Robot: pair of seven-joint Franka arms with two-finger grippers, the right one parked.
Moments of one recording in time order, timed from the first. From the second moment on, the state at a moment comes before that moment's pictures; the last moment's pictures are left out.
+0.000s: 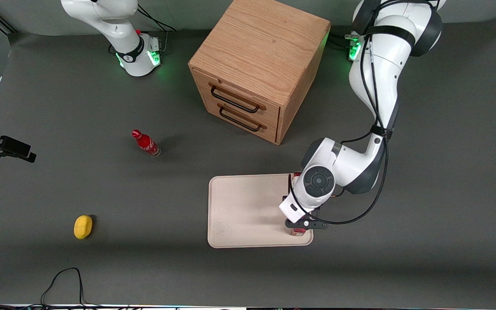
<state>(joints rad) -0.44 0.92 -0.08 -1.13 0.05 2.04 -0.47</state>
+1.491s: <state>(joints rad) -0.23 0.15 -0.06 -1.58 0.07 1.66 -0.31</state>
